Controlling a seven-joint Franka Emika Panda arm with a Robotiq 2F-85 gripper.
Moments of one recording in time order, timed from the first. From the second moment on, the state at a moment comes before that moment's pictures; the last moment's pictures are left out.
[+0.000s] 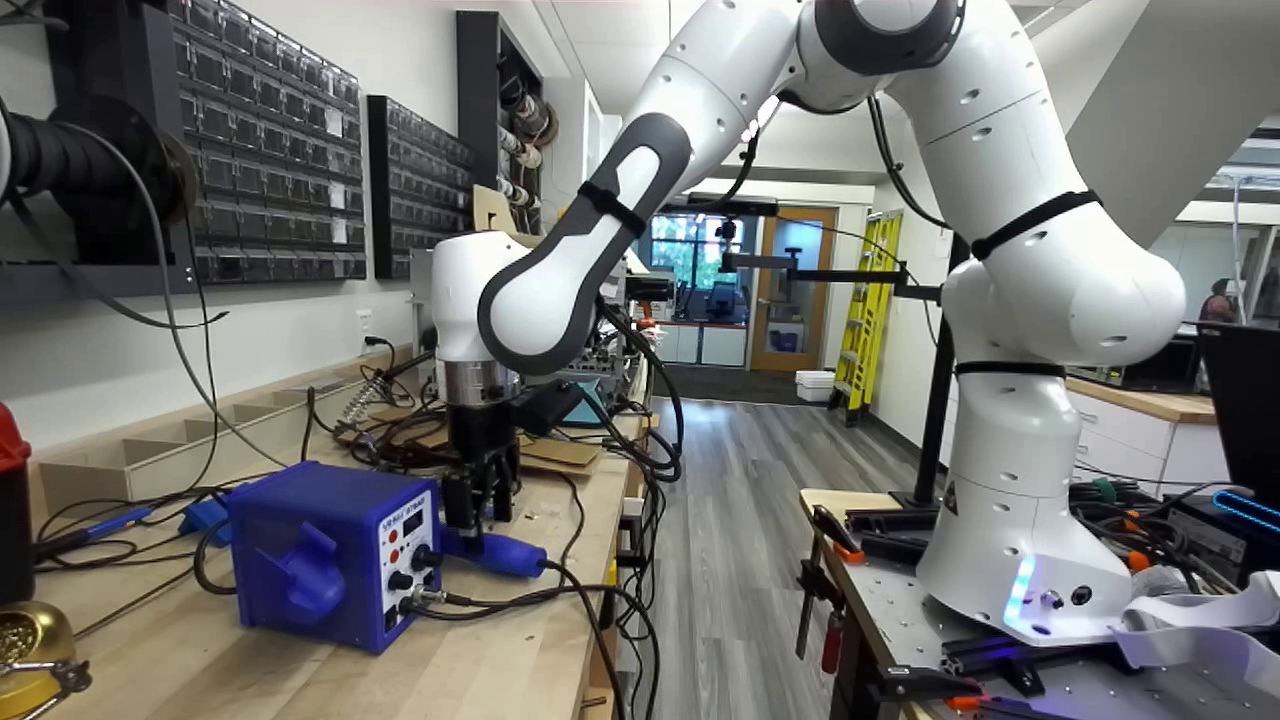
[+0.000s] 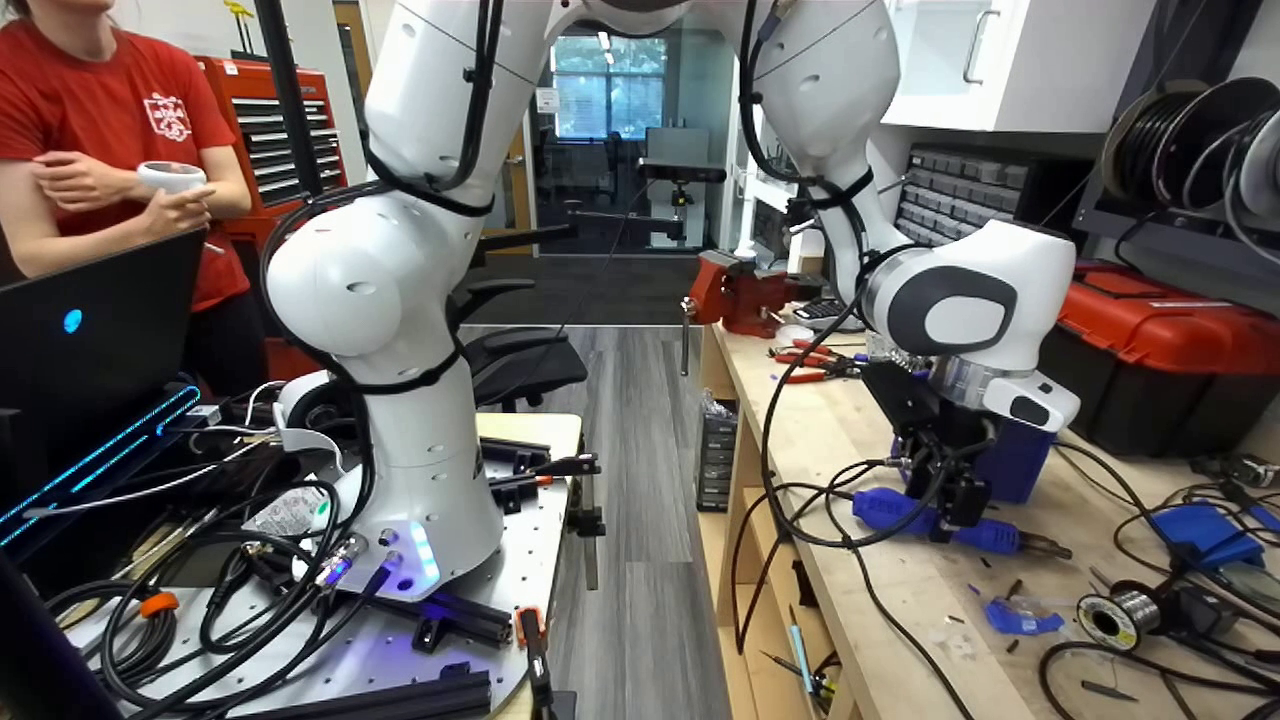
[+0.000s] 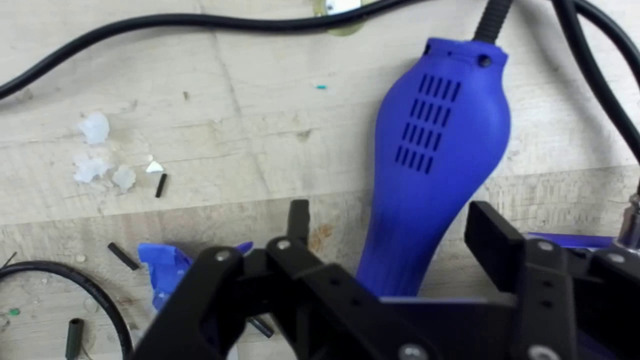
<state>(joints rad) 0.02 0.48 -0.02 -2.06 -0.03 2.52 0.13</state>
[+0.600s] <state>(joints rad) 0.03 0.40 -0.02 -2.07 -0.03 2.47 0.14</state>
